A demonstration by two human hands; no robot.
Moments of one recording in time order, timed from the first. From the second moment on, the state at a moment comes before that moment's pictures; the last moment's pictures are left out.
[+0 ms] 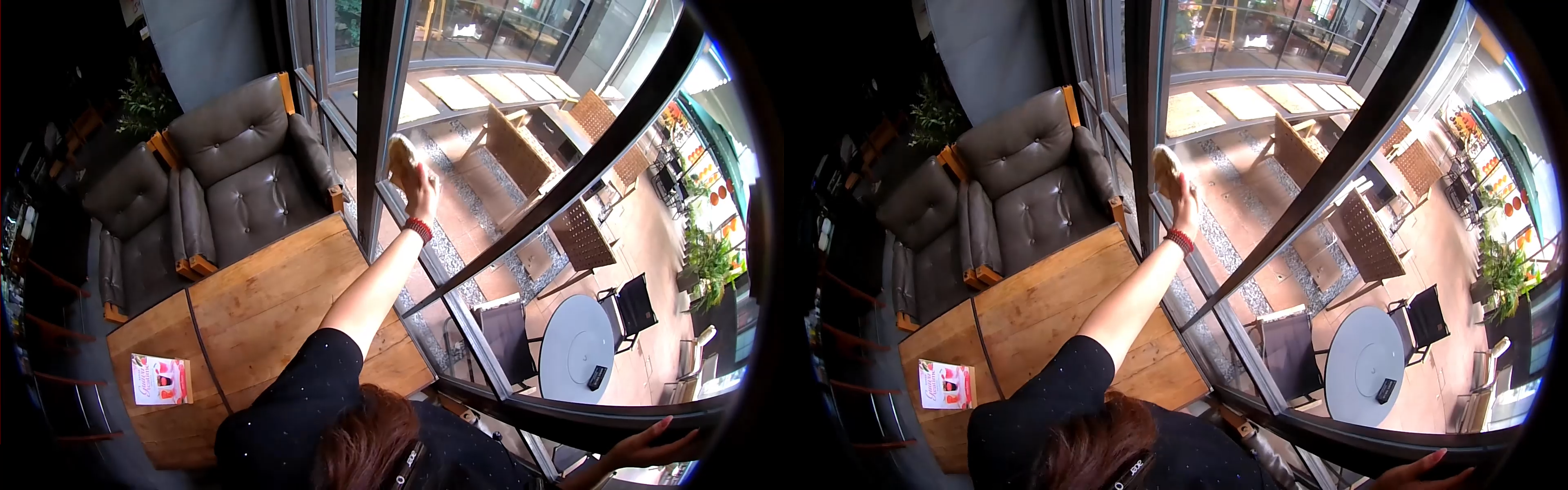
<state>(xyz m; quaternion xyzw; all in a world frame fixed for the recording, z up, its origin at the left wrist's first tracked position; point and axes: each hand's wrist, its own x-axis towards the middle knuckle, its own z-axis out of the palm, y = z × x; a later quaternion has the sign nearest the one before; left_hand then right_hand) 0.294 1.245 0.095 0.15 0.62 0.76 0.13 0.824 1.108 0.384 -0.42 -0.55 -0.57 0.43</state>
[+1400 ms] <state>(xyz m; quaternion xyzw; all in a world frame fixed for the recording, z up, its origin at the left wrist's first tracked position) 0.428 1.184 0.238 0.37 0.63 0.68 -0.03 0.829 1.106 0.390 -0.37 -0.59 -0.56 0.44</state>
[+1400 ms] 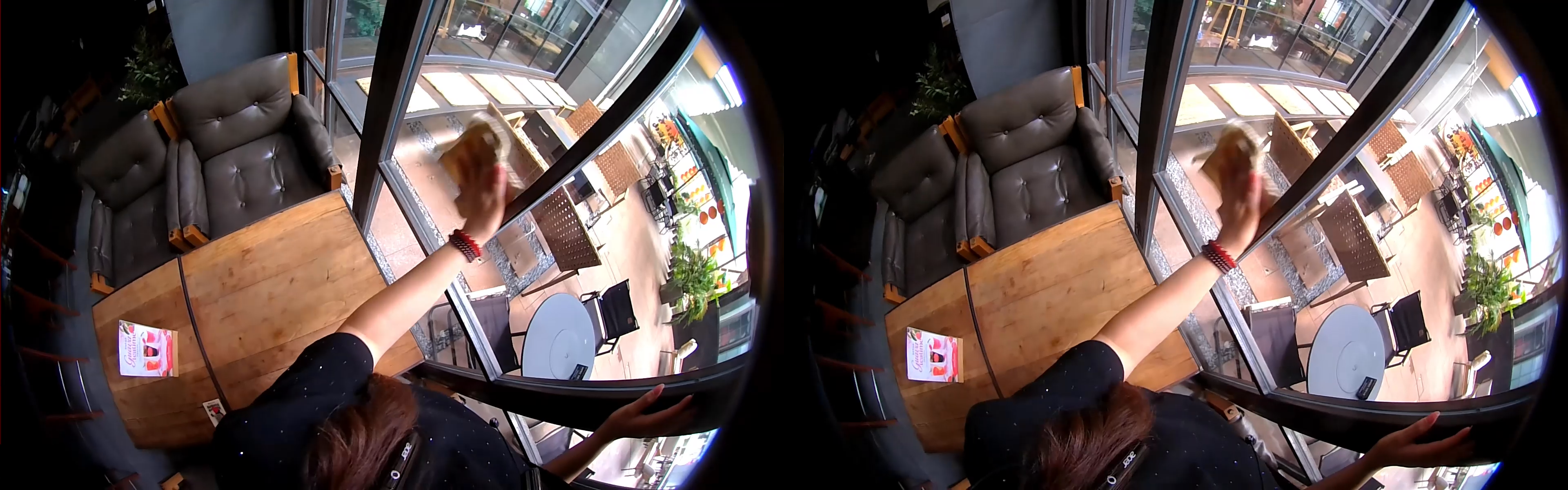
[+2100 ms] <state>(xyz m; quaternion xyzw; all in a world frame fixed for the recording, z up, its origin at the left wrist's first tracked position) 0.448 1.144 0.089 0.46 0.56 0.69 -0.01 0.826 1.106 0.389 -0.38 -0.59 -0.58 0.42</state>
